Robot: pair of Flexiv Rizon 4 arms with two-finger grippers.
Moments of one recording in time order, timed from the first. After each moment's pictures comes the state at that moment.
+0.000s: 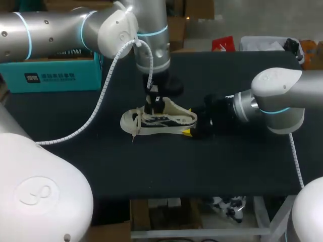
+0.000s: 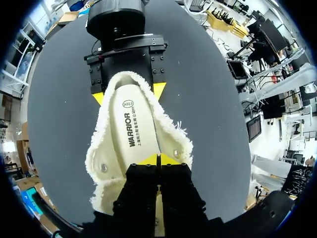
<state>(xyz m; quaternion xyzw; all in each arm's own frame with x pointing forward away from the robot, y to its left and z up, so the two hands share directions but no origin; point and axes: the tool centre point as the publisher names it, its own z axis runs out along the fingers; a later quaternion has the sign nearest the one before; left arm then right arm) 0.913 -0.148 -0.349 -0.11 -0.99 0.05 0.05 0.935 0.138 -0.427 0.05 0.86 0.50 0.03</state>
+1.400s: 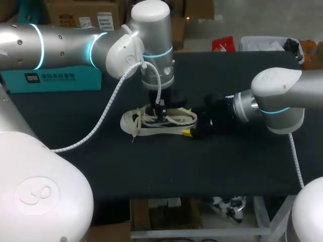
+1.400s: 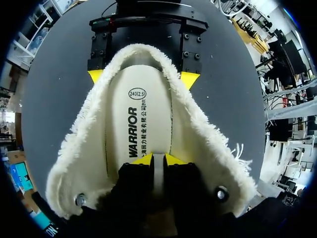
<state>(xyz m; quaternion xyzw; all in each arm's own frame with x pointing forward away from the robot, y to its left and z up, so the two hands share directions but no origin) 0.919 -0.157 -0.400 -0.02 -1.00 0.04 0.02 0.934 0.138 -0.427 0.05 0.86 0.50 0.03</state>
